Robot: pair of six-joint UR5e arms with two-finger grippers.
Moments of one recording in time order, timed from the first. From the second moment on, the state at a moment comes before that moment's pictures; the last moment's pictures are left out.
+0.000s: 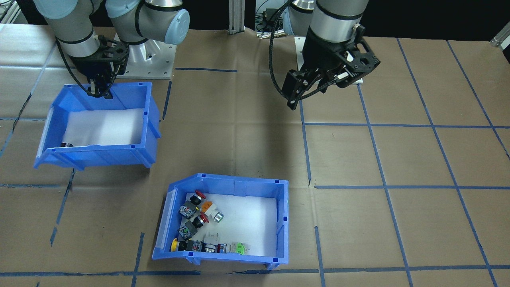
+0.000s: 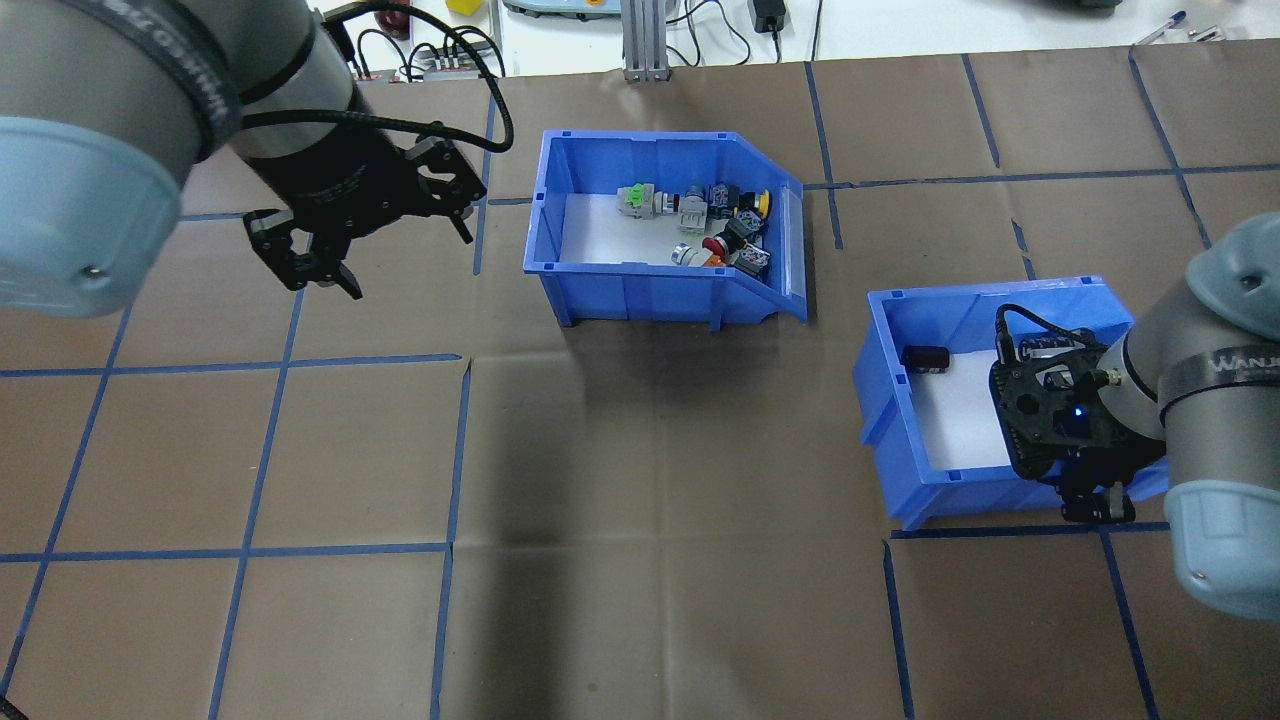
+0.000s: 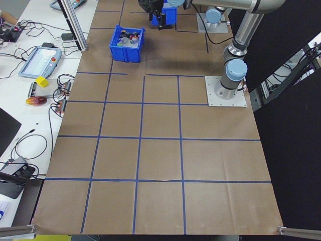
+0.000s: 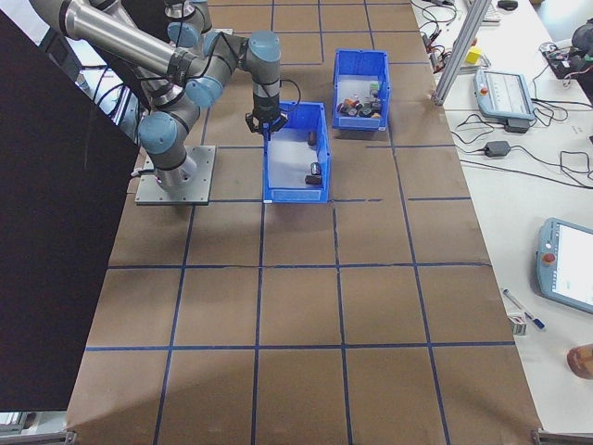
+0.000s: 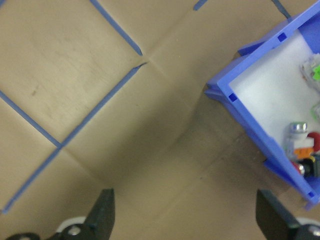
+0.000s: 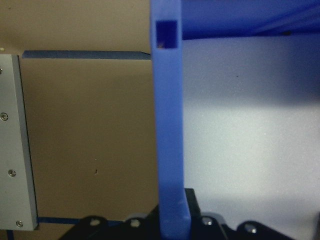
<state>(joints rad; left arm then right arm) -1.66 -1.50 -1.60 -1.54 1.54 -0.45 1.29 -1.94 2.26 -1.86 -1.63 -1.85</state>
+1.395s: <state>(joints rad) -1.48 -1.39 -1.68 -1.55 1.55 0.22 1.93 -1.87 2.27 -2.02 -1.62 -1.18</state>
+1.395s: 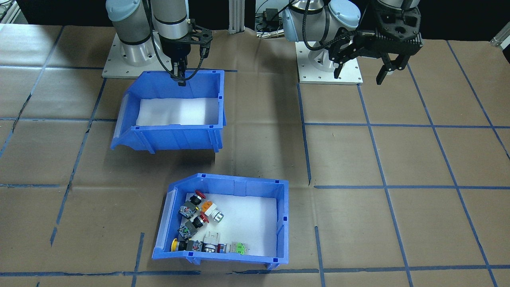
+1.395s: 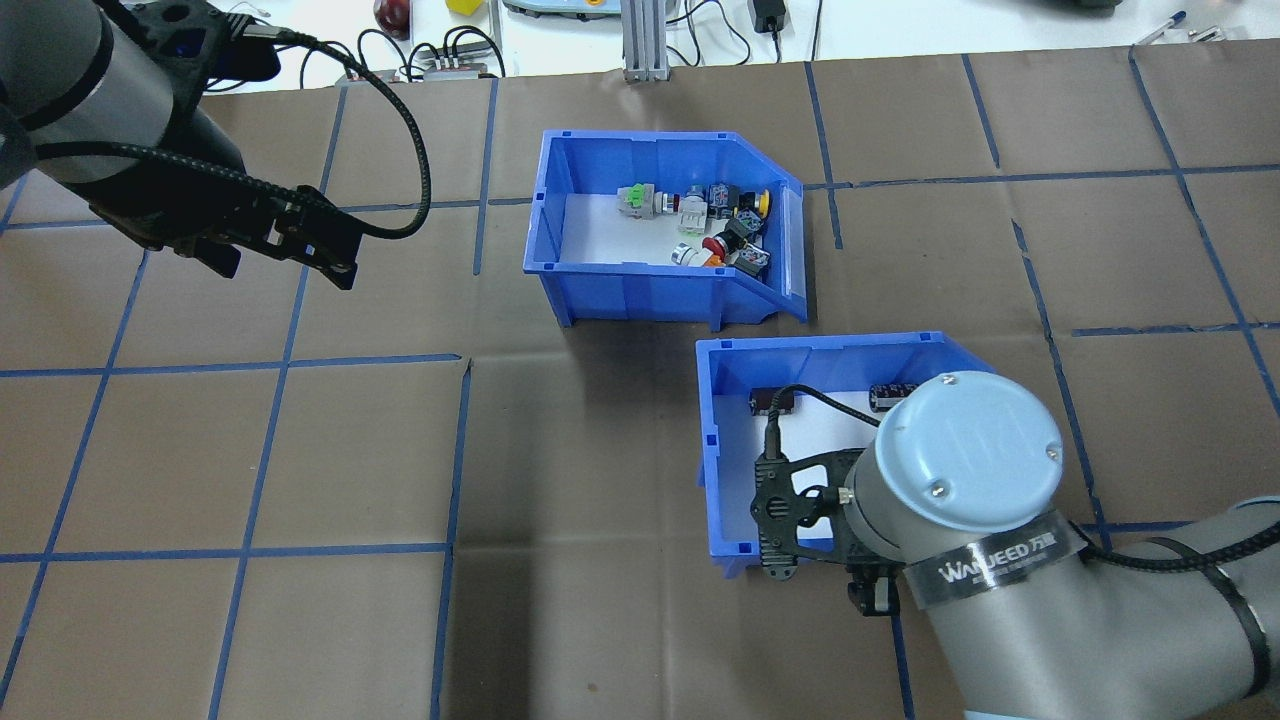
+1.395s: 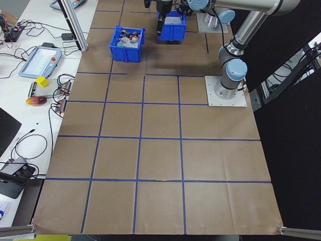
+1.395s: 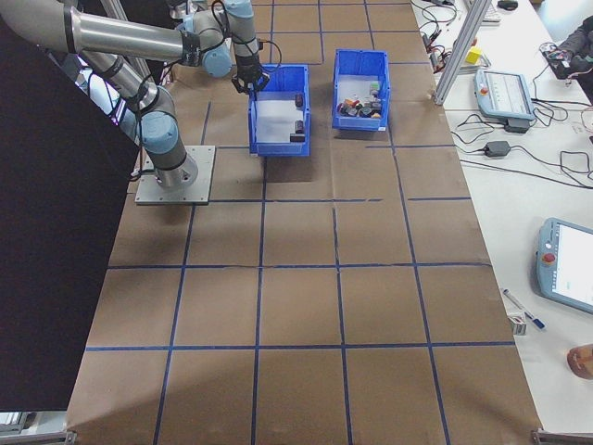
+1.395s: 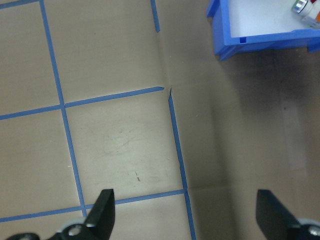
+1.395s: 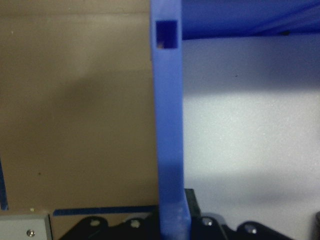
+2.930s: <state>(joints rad) -1.44 -1.39 -1.68 -1.55 1.55 0.22 2.16 -1.64 2.17 -2.11 -1.64 -0.97</state>
